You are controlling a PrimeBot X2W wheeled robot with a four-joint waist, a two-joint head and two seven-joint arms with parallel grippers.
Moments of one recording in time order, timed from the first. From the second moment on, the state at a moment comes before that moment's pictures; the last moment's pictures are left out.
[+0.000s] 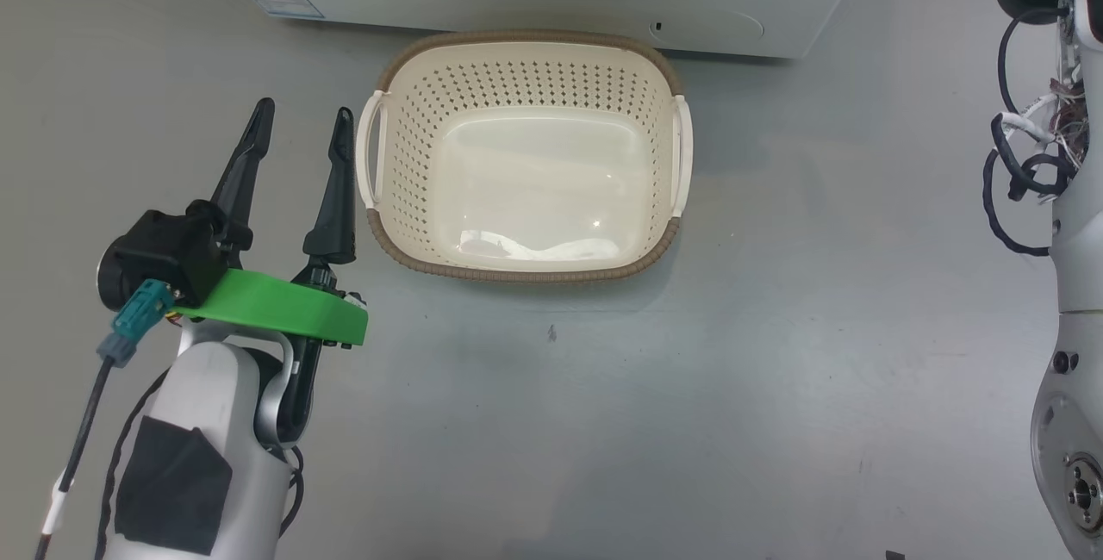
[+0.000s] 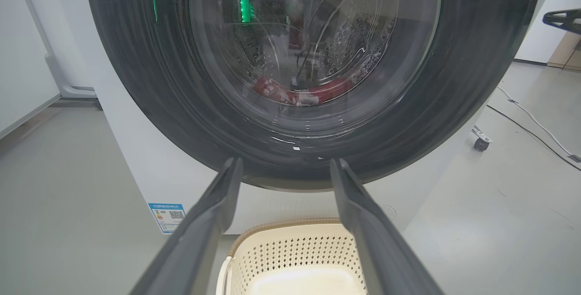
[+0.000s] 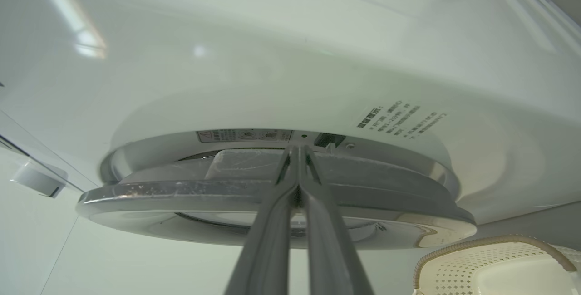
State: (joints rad) left arm -0.44 0.04 -0.20 0.25 -0.38 -0.10 -0.25; right arm -1.05 -0.13 -0.02 0.53 1.36 0.07 0.38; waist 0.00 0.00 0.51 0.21
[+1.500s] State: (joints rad) left arm -0.47 0.02 -0.21 0.28 -0.38 -0.11 -0.25; right arm -1.21 -0.18 -0.05 0.76 1.46 0.06 0.56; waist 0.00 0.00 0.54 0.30
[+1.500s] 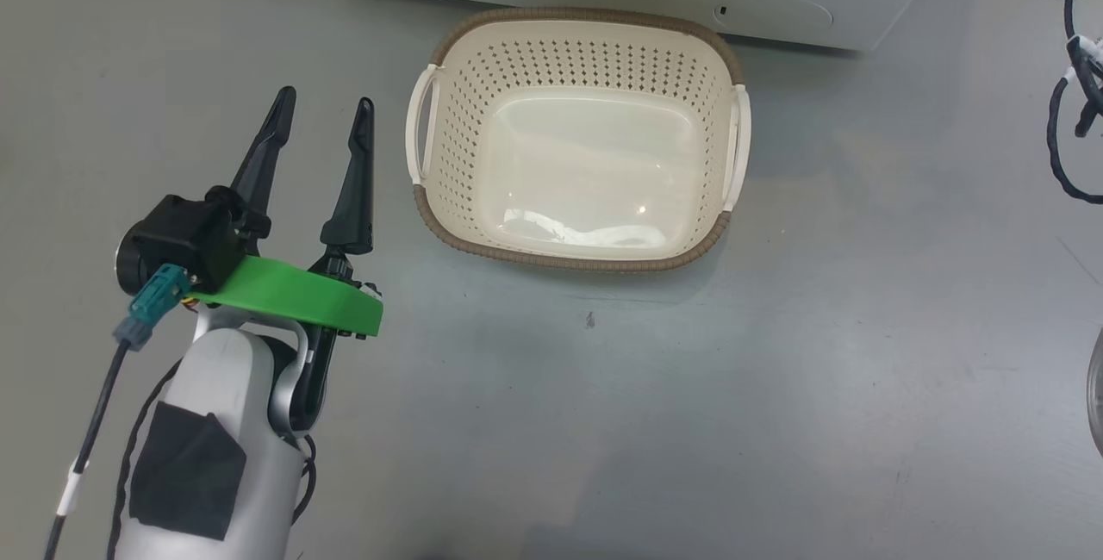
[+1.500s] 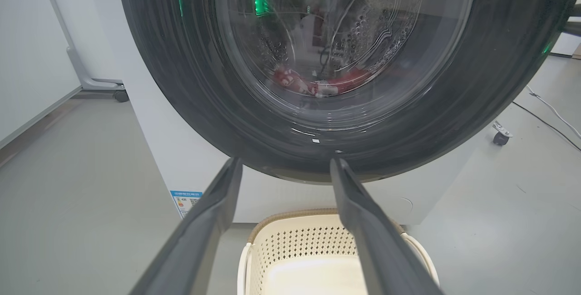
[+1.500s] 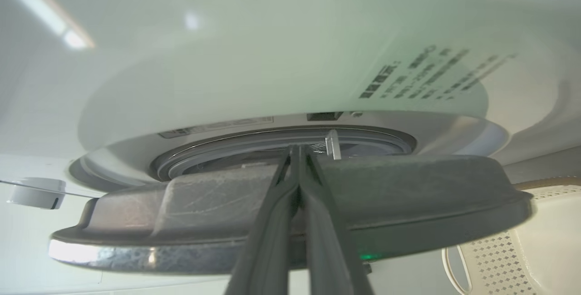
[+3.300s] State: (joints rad) left arm -0.45 0.02 -0.21 0.34 -0.35 -0.11 -0.25; right arm -1.02 -0.13 0.01 0.76 1.56 0.12 0.87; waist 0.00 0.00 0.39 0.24
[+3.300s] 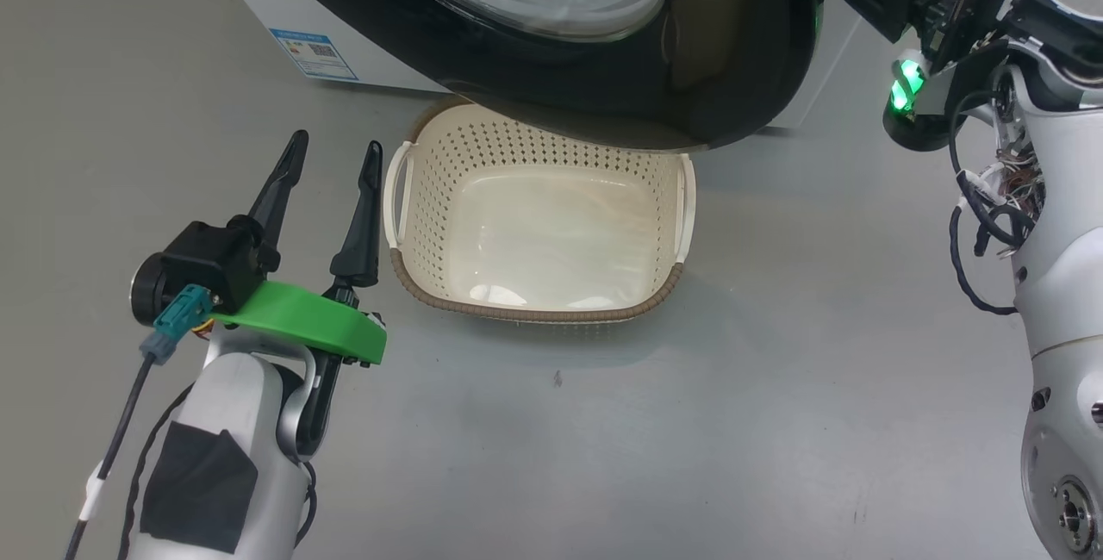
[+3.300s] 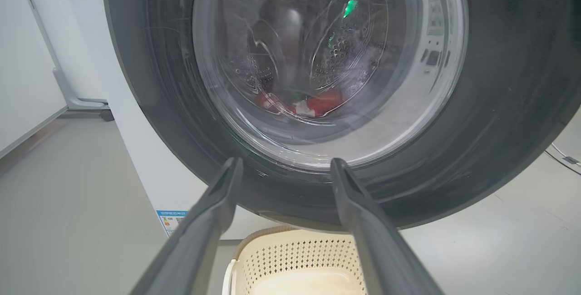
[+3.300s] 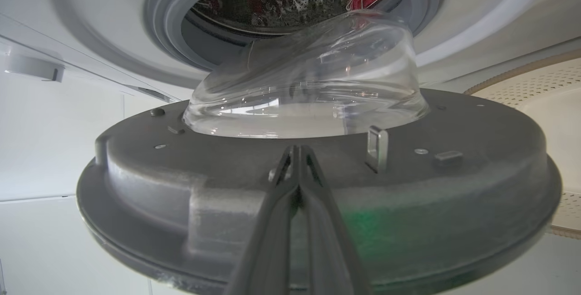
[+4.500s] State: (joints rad) left arm -0.35 0.02 -0.23 0.44 -0.35 -0.10 -0.25; right arm -0.66 -0.07 0.14 0.52 1.66 0.12 1.05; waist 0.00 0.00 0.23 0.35
